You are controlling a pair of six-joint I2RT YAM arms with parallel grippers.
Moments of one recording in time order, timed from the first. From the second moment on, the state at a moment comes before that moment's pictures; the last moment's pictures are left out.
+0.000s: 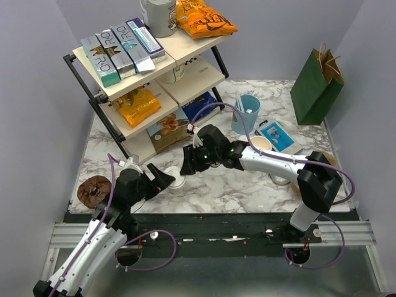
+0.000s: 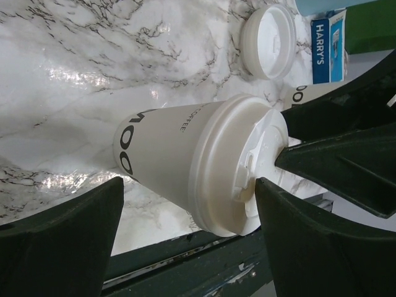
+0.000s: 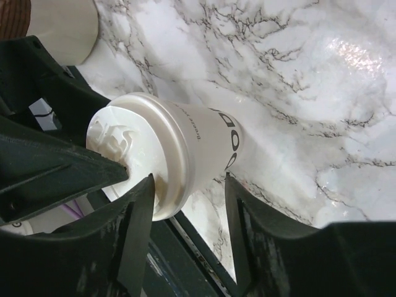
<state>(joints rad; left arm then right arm) -0.45 0.34 0.29 -0.50 0.11 -1.00 0.93 1.68 1.16 -0.18 -0.30 0.52</state>
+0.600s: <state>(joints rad) -0.45 0.36 0.47 -0.53 0.07 -0.93 0.90 1.52 1.20 -0.28 -0.18 0.43</state>
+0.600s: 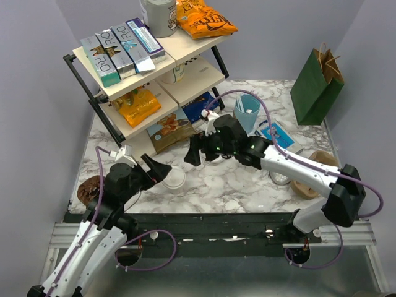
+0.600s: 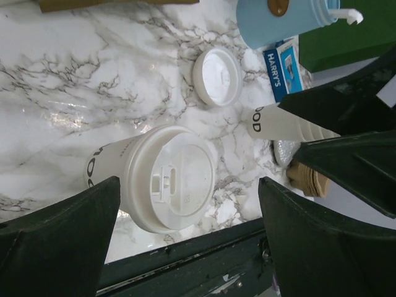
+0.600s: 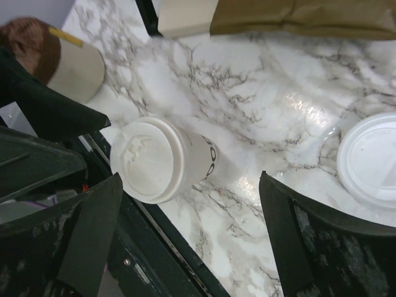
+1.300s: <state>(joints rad) -0.45 0.37 0.48 -0.65 -0.08 -0.93 0.79 1.17 0.99 -0.26 0.10 0.46</state>
